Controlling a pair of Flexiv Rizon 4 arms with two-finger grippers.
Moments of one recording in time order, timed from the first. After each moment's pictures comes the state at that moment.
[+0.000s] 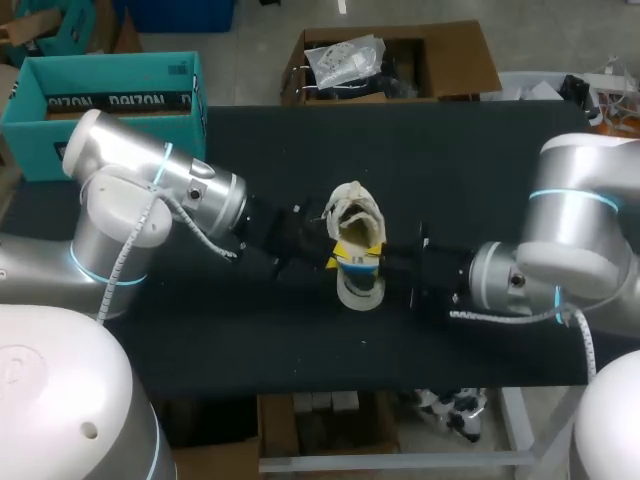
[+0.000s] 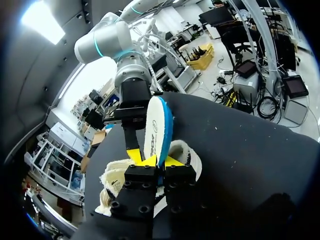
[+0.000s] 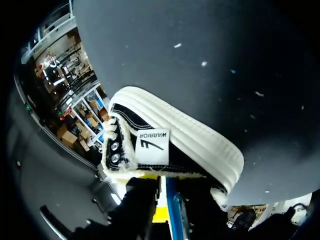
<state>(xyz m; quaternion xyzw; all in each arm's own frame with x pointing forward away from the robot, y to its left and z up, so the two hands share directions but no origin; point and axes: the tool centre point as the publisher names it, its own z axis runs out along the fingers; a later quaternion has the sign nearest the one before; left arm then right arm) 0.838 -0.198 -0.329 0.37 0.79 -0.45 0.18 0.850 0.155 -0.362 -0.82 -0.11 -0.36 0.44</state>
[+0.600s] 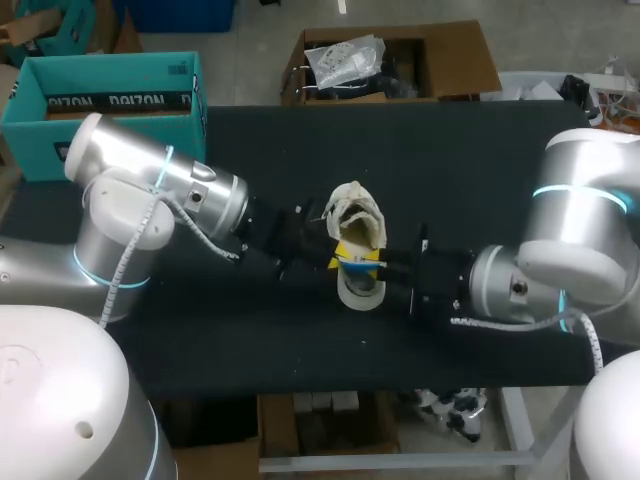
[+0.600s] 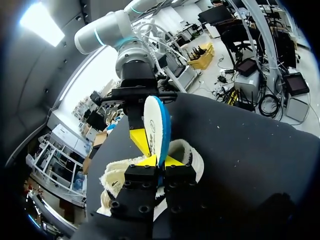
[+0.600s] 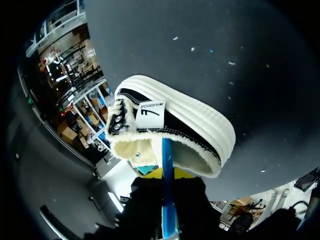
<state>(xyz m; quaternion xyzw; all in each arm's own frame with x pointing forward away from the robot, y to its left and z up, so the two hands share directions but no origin) 0.840 -0.201 -0.331 0.37 0.79 -0.45 0.19 0.824 0.161 -0.340 -0.82 -0.12 -0.37 0.42</state>
